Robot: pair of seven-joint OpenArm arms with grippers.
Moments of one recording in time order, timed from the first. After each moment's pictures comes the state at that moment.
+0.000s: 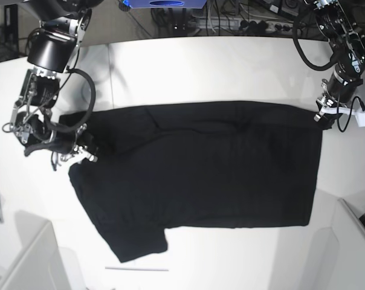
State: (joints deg) left arm 18.7 -12.9 -37.1 104.5 -52.1 1.2 49.9; right arm 10.8 8.6 21.0 82.5 49.9 5.4 -80.5
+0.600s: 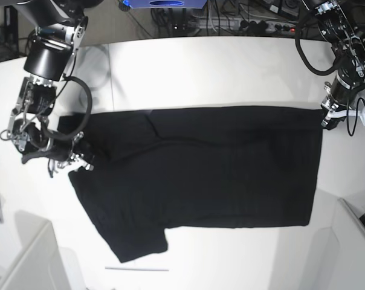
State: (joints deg) left arm 16.5 -12.9 -38.5 101.6 -52.3 5.8 49.9; right arm 13.8 9.8 20.9 78.5 49.9 5.4 -79.4
